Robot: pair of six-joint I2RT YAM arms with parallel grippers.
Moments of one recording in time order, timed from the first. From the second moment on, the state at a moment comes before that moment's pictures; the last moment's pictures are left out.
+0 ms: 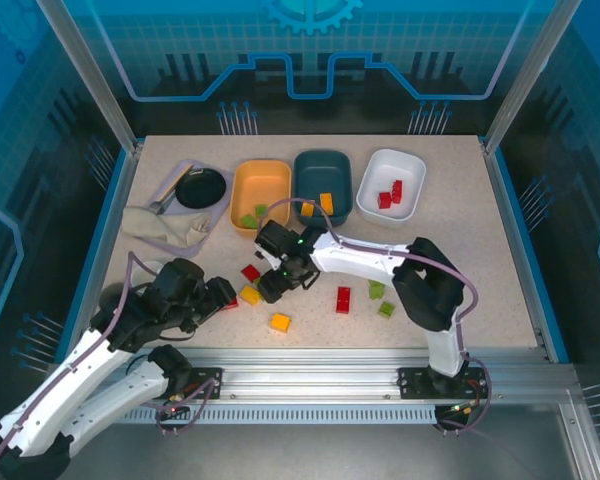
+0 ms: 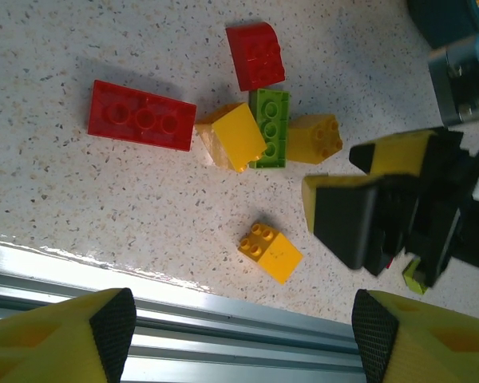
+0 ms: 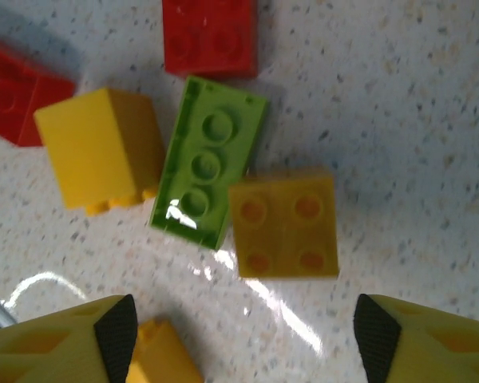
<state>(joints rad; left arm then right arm) -0.61 0.61 0.77 -1.13 -0.03 -1.22 0.96 1.98 1.49 -0.76 -0.10 0.29</state>
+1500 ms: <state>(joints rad) -0.42 1.19 1.05 -0.70 0.19 -1.05 0.49 2.26 2.15 -0.95 0.01 0.40</state>
